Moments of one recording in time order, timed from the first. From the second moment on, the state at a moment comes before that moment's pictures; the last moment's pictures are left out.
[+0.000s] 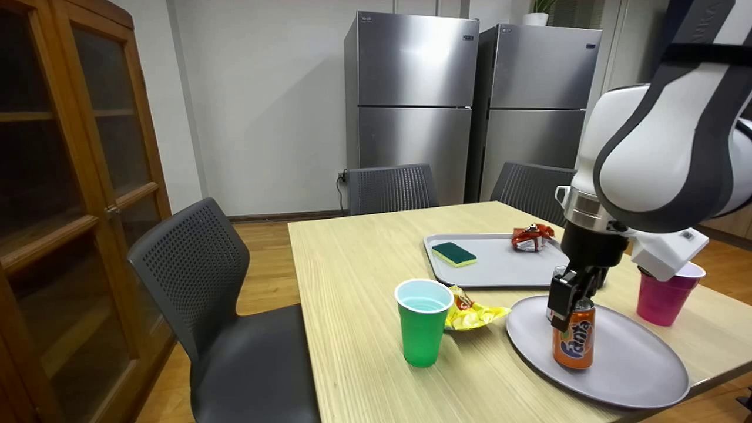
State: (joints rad) arm -0.02 0.20 -0.07 -2.77 -0.17 3.05 -0.28
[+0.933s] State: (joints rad) arm -0.01 0.00 -0.07 -2.77 -0.17 2.86 -0.26
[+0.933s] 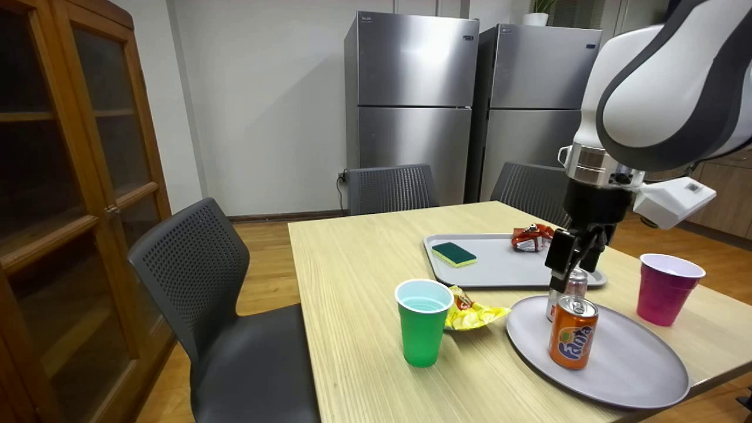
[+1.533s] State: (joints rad) arm -0.02 -0.13 -0.08 -2.77 -0.14 2.65 -0.19
